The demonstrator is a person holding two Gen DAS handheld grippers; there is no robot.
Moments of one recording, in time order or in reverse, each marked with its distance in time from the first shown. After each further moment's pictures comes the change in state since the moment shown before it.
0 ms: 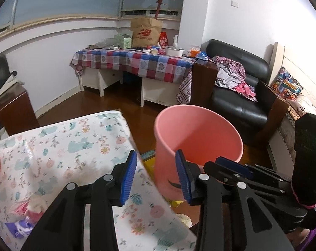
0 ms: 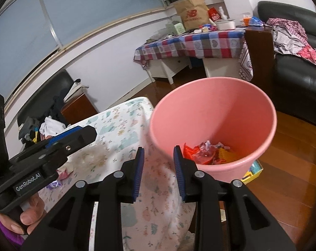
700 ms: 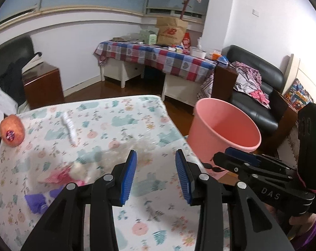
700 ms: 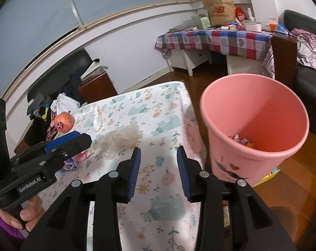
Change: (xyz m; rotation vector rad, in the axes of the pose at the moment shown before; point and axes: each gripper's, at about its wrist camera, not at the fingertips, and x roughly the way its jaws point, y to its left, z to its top) left arm -0.049 0.079 -0.043 -0.113 0.010 0.081; right arm 0.016 0.069 -0.020 -0.125 0.083 0.064
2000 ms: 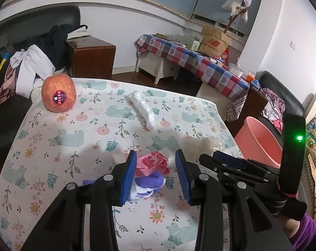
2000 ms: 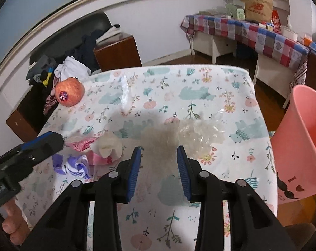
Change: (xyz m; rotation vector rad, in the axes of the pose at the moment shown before) left arm -0.022 0.136 -0.030 -0.253 -0.013 0.094; right arm 0.115 0.104 0.007 -0.146 0.157 -0.006
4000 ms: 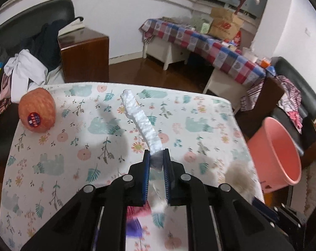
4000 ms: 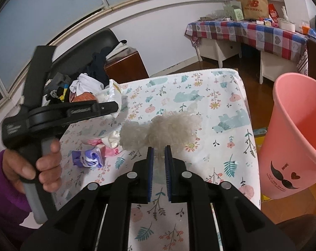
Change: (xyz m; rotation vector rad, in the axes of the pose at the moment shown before) left arm 0.063 -0.038 0.052 0.039 0.119 0.093; right arm -0.059 -0.033 -0.022 0.033 -0.100 0.137
